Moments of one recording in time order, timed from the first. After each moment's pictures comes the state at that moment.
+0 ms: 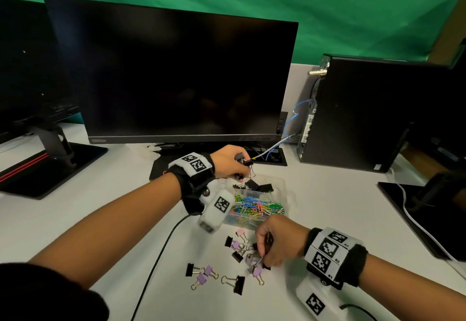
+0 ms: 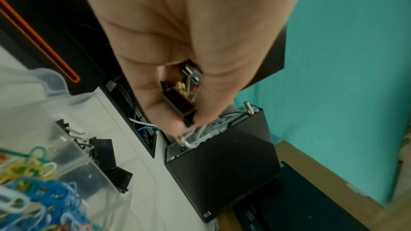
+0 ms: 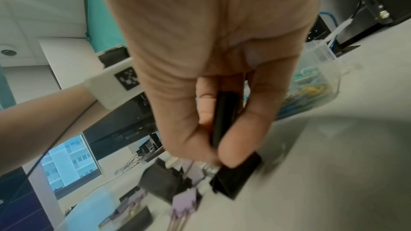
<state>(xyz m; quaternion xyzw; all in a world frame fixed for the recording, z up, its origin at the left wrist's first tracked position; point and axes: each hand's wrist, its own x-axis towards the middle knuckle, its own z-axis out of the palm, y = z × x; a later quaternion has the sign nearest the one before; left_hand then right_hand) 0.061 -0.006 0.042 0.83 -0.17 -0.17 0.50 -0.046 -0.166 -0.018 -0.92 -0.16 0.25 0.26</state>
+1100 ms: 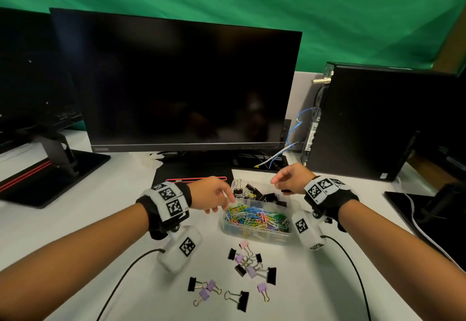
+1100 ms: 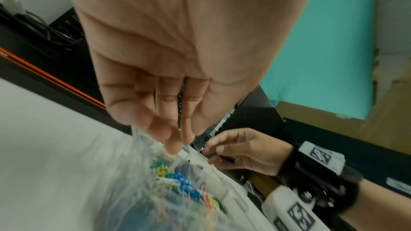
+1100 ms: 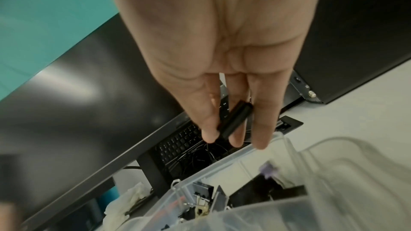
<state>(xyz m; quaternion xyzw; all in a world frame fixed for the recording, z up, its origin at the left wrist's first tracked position) 0.045 0.039 0.021 0.91 -0.21 -0.21 0.29 0.078 -0.210 0.009 -0.92 0.00 0.07 0.40</state>
